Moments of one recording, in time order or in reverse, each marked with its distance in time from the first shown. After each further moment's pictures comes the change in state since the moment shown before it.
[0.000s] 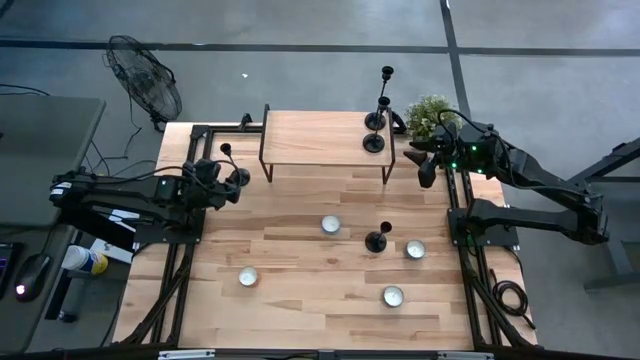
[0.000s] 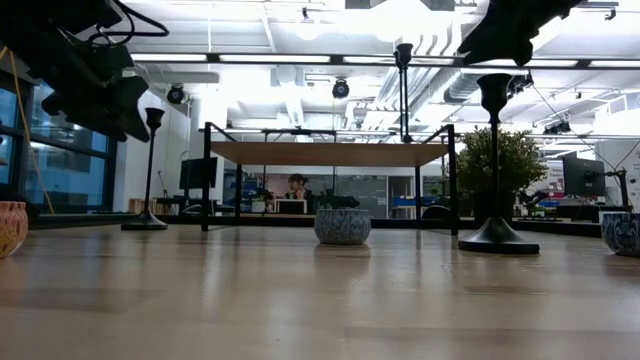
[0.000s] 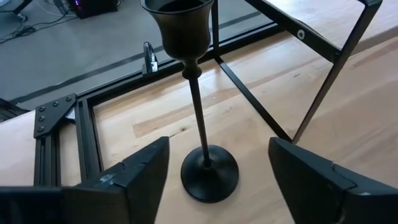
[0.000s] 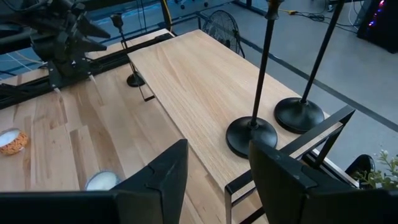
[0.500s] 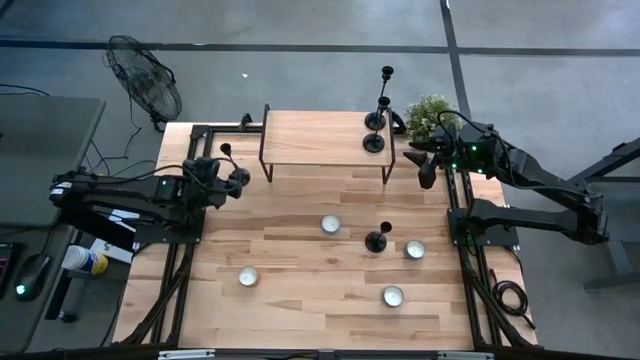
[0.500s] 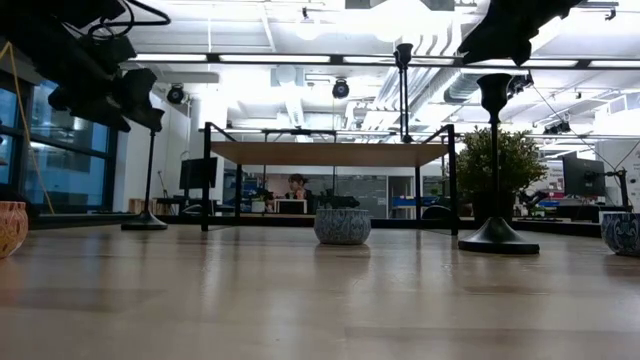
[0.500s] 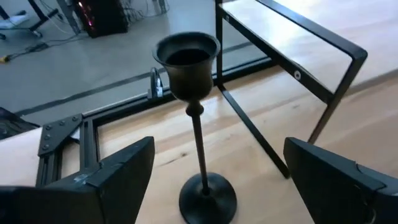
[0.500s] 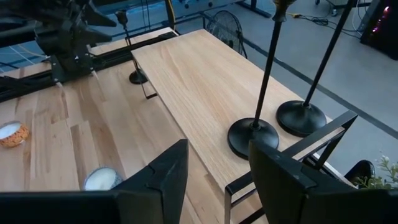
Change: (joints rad) left arm 0.000 0.006 0.000 0.093 -0.098 0.032; right arm 0.000 0.000 0.000 0.000 -0.014 -0.037
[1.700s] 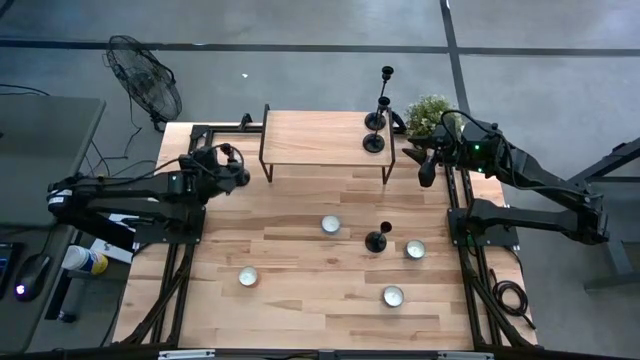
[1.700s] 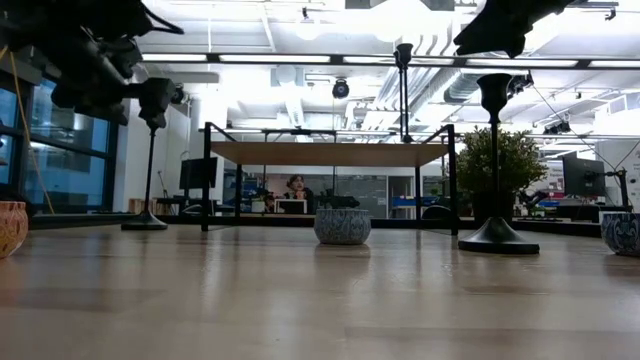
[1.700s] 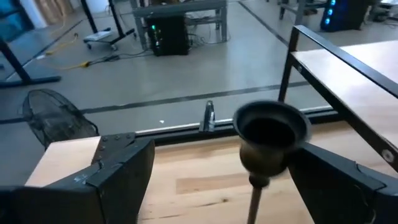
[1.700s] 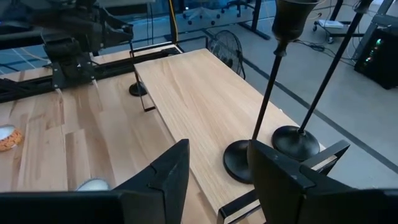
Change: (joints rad) left arm 0.186 0.111 0.000 0.171 -0.147 0.017; right arm 0.000 0.000 0.000 0.069 -0.001 -0.083
